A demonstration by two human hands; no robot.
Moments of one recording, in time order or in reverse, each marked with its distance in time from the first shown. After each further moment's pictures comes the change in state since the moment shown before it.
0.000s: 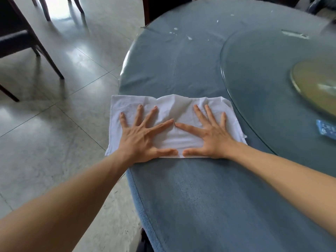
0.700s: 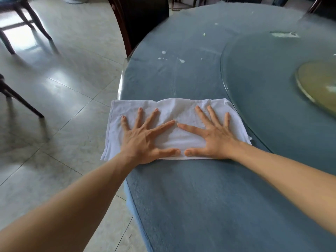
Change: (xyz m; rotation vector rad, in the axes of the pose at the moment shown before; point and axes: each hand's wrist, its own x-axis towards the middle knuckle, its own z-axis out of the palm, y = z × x) left_hand 0.175 -0.086 -0.022 -0.035 -0.052 0.174; right_hand 0.141 0.021 -0.033 0.054 0.019 0.237
